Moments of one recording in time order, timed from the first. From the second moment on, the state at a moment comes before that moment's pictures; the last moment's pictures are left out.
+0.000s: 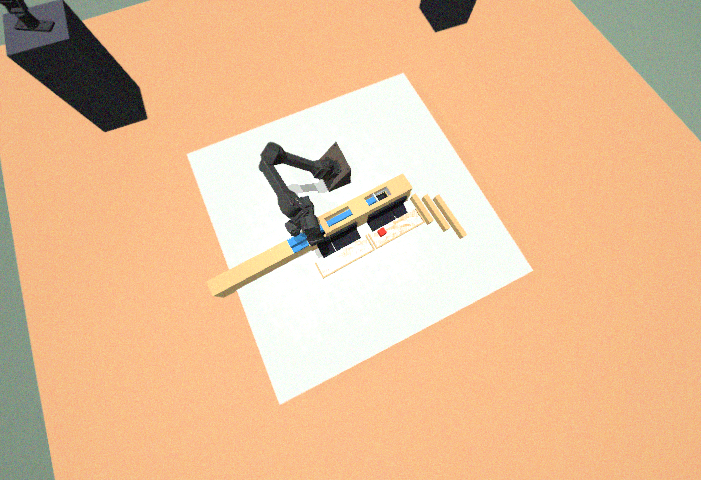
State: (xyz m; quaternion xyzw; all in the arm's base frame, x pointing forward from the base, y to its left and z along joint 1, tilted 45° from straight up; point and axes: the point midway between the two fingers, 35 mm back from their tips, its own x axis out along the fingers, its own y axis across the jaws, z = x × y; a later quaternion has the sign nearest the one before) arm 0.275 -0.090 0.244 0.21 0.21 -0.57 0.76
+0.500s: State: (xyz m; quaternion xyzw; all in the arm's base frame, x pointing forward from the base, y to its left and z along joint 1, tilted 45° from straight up) arm 0.276 -0.107 0.228 0.21 0.21 -0.57 0.76
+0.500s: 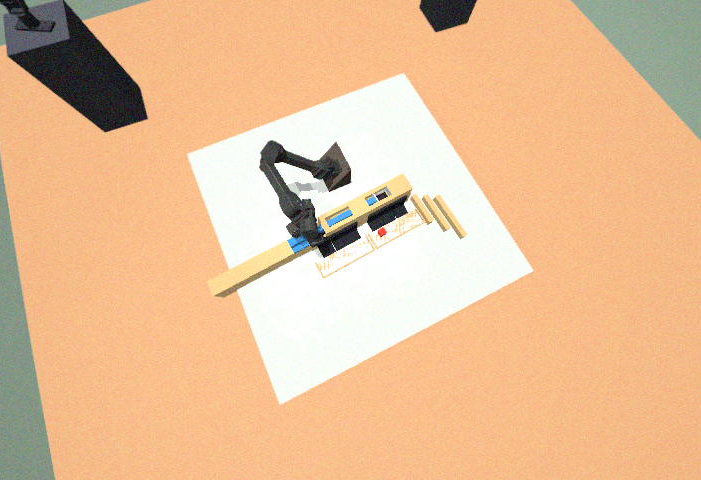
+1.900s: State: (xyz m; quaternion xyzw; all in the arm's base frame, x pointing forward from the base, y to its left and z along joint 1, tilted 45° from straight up) arm 0.274 -0.100 0.220 0.21 0.15 -0.60 0.76
